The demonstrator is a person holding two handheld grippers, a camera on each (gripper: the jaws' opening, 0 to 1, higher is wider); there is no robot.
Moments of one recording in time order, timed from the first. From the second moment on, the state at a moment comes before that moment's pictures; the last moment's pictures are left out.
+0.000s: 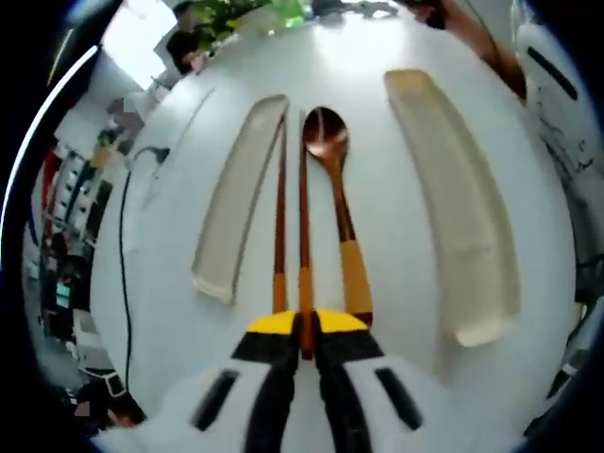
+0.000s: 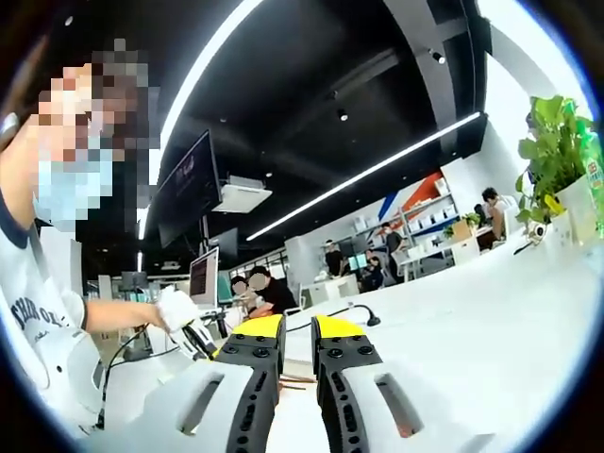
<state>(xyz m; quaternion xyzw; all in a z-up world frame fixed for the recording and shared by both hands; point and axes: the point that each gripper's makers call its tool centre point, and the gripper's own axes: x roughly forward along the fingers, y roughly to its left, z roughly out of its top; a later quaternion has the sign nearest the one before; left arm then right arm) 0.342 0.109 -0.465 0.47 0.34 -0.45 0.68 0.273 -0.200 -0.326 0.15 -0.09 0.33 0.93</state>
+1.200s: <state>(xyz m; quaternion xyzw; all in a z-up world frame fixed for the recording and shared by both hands) 0.267 0.084 -0.391 0.43 0.18 -0.48 0.74 0.253 -0.178 -0.305 0.13 -0.10 0.35 0.92</state>
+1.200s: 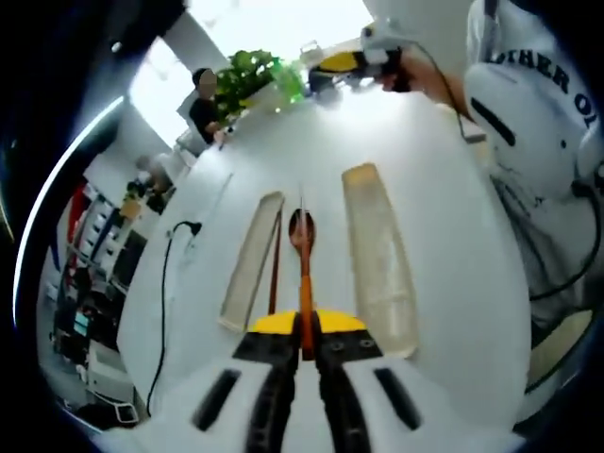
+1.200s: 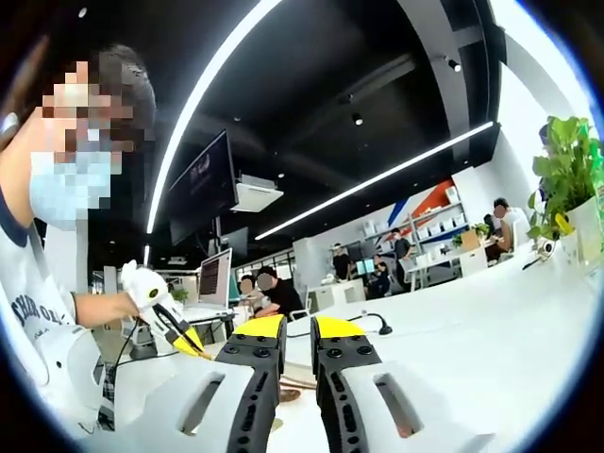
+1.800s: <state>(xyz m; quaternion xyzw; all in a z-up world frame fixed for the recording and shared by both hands) 0.224 0.077 -0.399 0.39 0.18 -0.52 0.74 0.250 -0.174 -0.307 0.13 -0.09 0.35 0.92</state>
